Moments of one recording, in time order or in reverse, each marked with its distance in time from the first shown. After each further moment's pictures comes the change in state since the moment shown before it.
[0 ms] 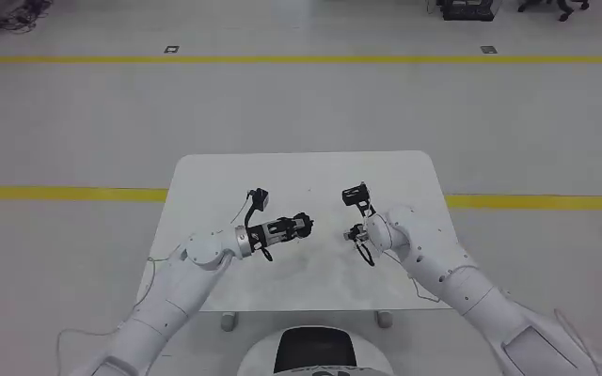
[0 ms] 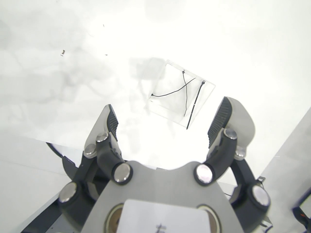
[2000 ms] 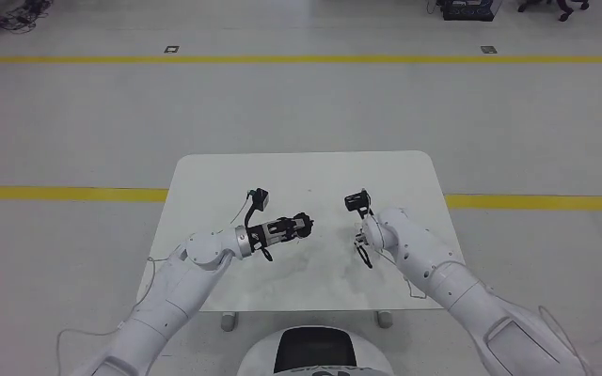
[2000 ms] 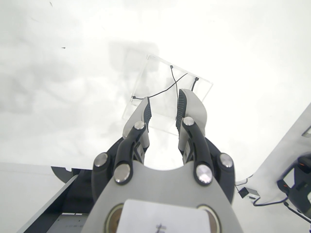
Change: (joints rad) left arm 0.000 0.000 0.000 0.000 0.000 0.000 0.000; right arm 0.018 -0.090 -0.001 0.204 -0.072 -0.010 0.006
